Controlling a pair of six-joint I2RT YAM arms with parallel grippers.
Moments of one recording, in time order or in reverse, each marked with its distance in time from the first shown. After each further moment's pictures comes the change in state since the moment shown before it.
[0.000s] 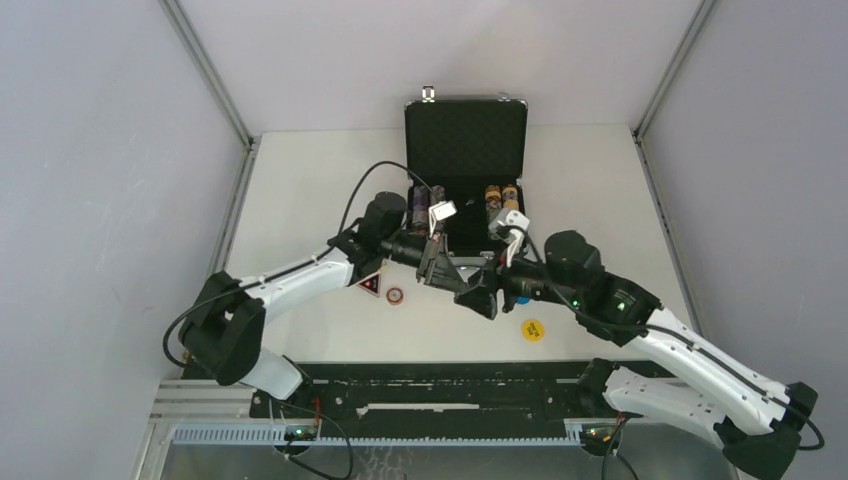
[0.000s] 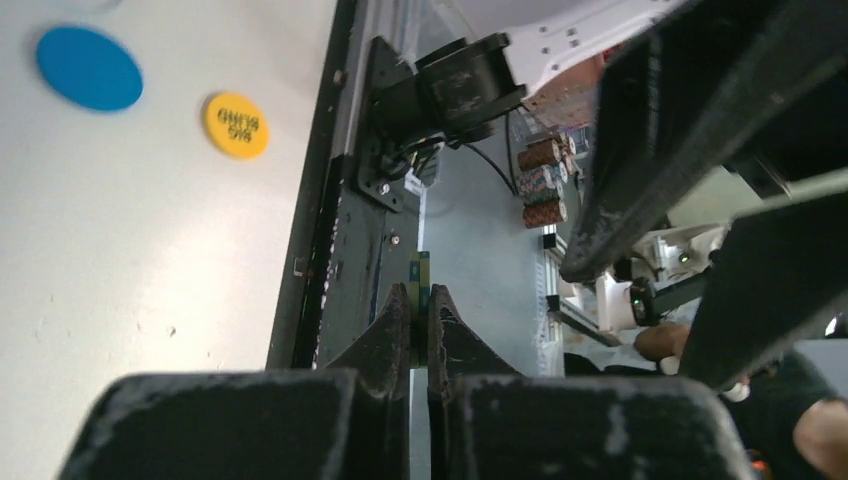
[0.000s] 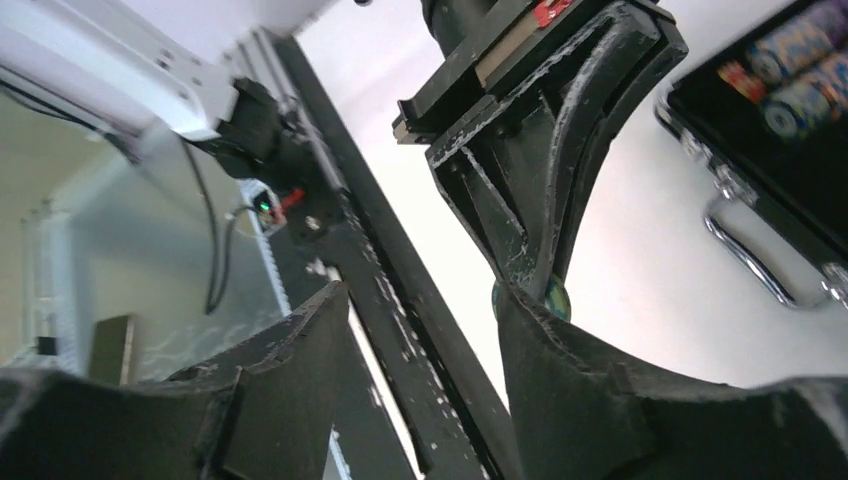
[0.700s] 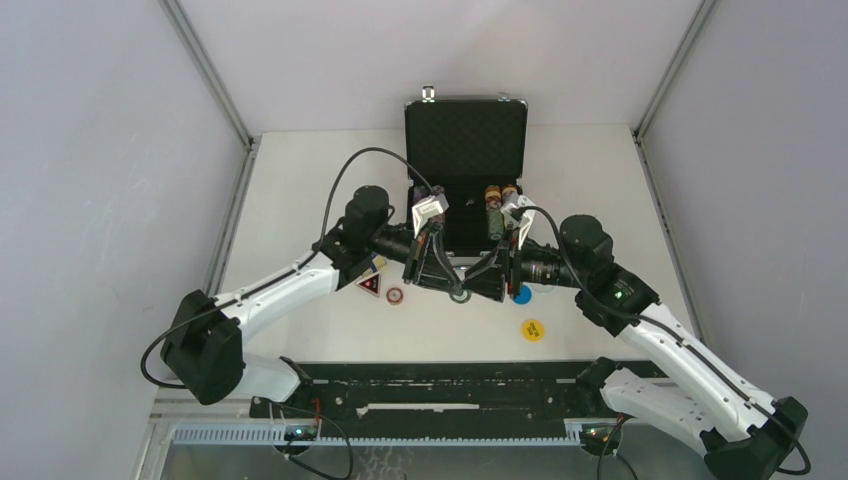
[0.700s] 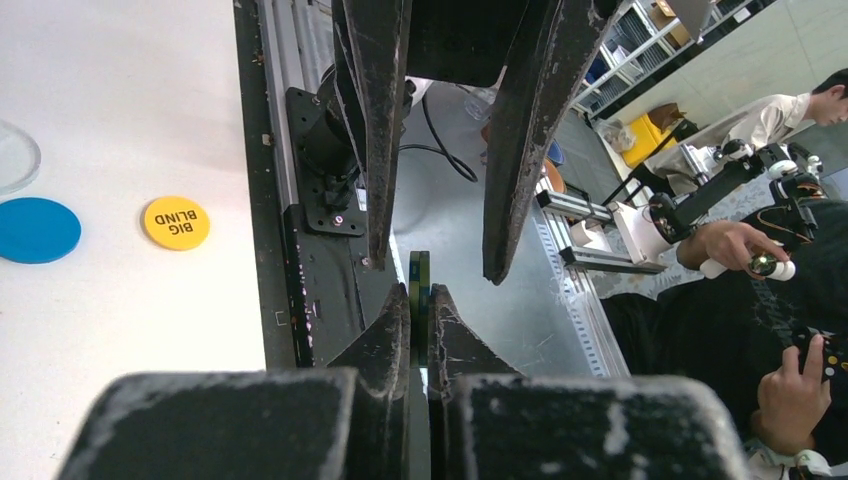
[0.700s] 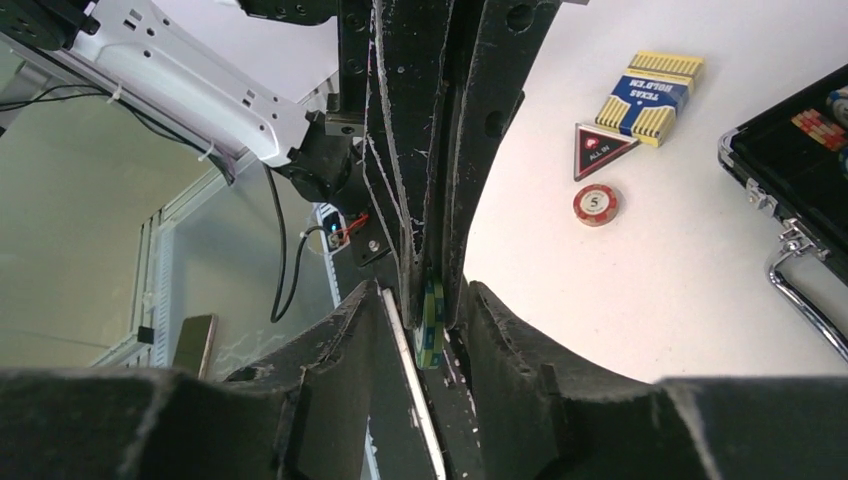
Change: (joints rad) left arm -0.001 -0.139 0.000 0.167 0.196 0.101; right arm -0.226 -0.006 -0.055 0.200 -0.385 0.087
